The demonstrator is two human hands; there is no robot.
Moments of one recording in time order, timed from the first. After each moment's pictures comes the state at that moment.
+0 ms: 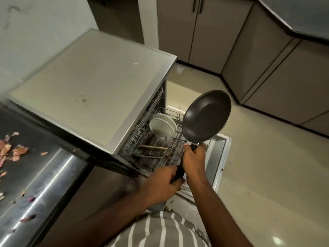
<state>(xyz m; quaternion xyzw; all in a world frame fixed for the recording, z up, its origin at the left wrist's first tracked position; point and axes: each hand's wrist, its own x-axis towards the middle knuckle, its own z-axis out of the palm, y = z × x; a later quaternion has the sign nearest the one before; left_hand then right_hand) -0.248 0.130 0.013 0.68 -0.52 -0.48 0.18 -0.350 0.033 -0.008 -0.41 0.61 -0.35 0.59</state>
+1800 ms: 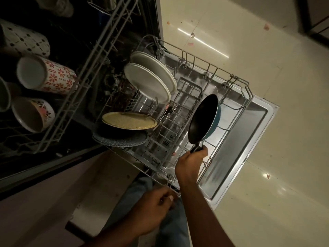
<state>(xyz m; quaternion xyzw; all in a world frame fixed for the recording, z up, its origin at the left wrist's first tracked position) -0.274 0.034 -0.326 0.69 -0.19 -0.68 0.12 -0.349 -0.085 -0.394 -0.36 0.78 -0.12 0.49</state>
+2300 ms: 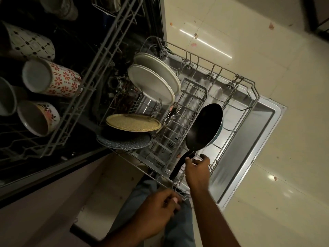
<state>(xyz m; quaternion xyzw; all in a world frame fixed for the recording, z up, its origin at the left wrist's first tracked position) -0.270 0.038 -0.332 0.70 -0.14 -0.69 0.12 -0.370 -0.070 -0.419 -0.36 0.77 -0.02 0.52</state>
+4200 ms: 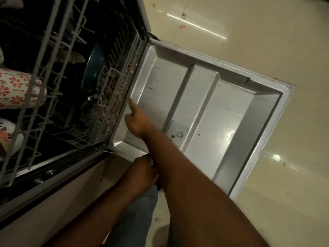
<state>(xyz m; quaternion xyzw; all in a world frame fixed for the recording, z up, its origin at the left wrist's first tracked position) -0.184 -0.020 -0.418 0.73 -0.28 -0.62 0.07 -0.186 -0.162 -0.456 -0.51 0.45 0.03 0.73</state>
